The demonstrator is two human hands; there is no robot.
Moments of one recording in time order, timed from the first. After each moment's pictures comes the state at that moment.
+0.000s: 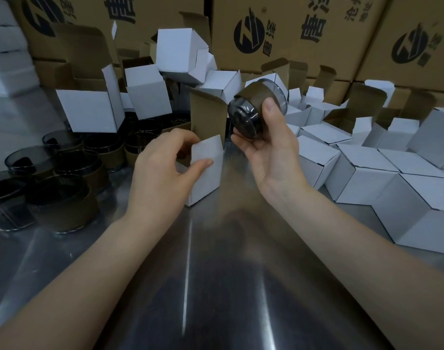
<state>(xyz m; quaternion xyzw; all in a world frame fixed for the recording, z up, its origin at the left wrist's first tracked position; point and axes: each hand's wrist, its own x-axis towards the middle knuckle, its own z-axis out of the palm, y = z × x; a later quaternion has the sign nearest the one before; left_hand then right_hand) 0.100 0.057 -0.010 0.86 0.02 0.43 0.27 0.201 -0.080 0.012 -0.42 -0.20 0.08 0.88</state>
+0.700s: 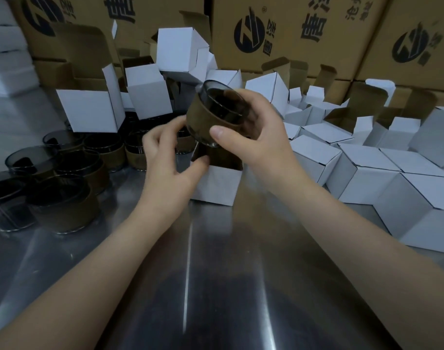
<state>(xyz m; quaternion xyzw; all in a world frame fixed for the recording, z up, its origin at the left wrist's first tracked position) 0.105 0.052 -0.013 0.80 0.05 0.35 0.49 0.179 -0.078 0.033 -0.65 -0.39 -0.05 0.65</state>
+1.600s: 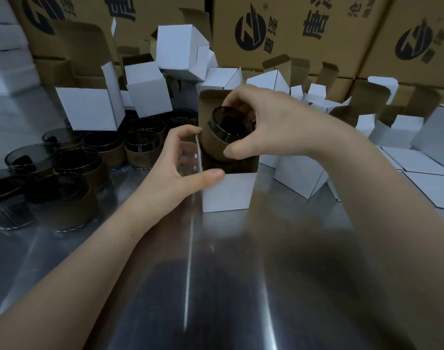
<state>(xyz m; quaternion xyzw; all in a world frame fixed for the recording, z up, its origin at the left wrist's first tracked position) 0.113 0.076 -0.024 0.80 -0.05 0.20 0.56 0.192 -0.099 0.091 -0.87 -0.44 0.01 0.24</state>
